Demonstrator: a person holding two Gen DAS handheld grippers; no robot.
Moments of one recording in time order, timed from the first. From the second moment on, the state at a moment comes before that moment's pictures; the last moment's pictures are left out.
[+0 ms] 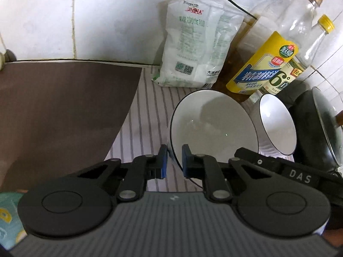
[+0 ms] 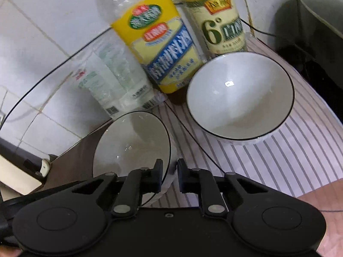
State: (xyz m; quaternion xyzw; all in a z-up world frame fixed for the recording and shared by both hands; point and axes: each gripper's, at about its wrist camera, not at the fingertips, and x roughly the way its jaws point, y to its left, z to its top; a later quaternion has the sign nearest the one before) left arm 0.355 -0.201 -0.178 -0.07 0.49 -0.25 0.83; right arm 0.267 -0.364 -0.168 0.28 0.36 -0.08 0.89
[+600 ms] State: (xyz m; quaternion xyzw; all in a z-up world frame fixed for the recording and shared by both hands) left arm 0.269 -0.162 -0.101 -0.04 0.46 -0.27 0.84; right arm 0.174 -0.329 -0.107 0.25 0.32 -0.05 0.91
